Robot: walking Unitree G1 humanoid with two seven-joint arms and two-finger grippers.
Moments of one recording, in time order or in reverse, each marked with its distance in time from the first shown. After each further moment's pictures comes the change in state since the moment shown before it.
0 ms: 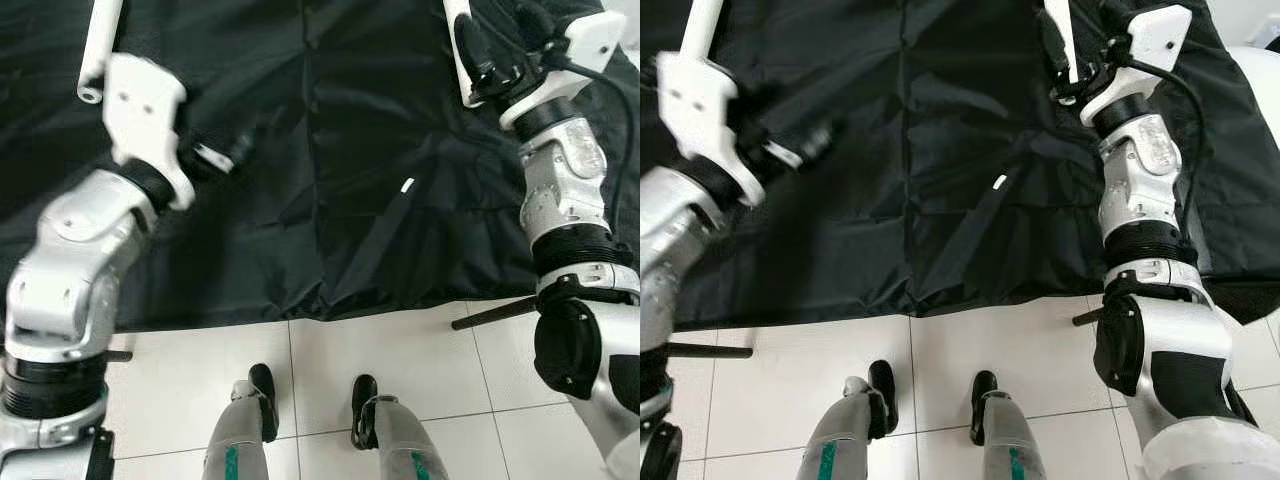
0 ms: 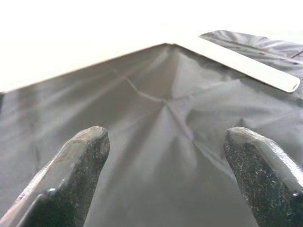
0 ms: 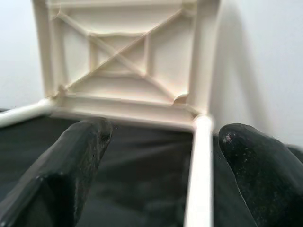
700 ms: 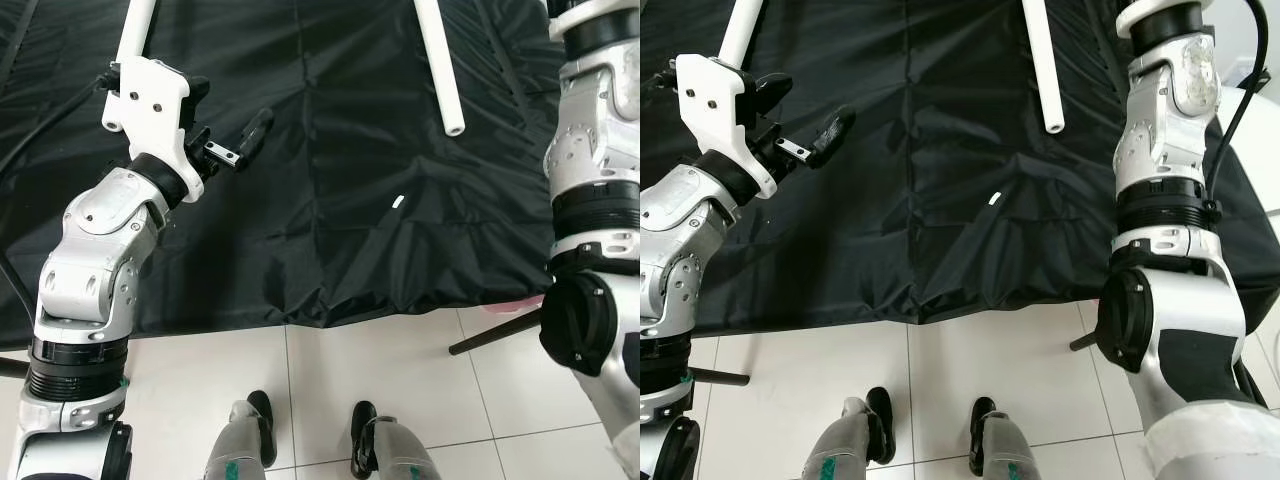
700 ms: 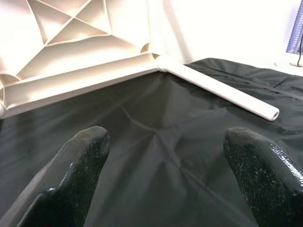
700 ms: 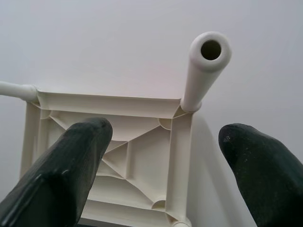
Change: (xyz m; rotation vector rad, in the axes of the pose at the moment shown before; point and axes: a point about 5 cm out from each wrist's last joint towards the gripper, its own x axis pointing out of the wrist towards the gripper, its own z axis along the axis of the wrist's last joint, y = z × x) left arm 0.013 -0.008 -0.015 -0.055 -0.010 -0.007; right arm 0.041 -0.001 0.057 -0.027 -0.218 -0.080
